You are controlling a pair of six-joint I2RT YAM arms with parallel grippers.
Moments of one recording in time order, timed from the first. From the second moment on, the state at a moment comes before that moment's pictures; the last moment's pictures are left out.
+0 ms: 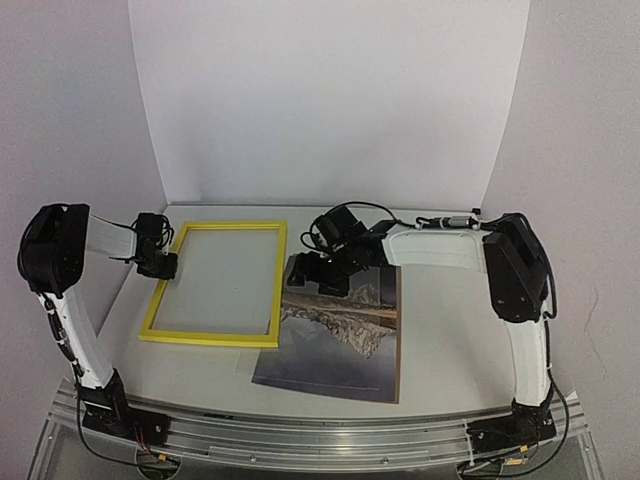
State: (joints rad) left arm -0.03 1.85 1.00 -0.10 -0.15 0.05; right arm 0.84 2.16 1.67 -0.43 -0.19 0.81
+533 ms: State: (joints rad) left arm -0.02 1.92 1.21 -0.26 -0.27 0.03; right arm 0.67 1.57 1.01 -0.42 -0.02 0.83
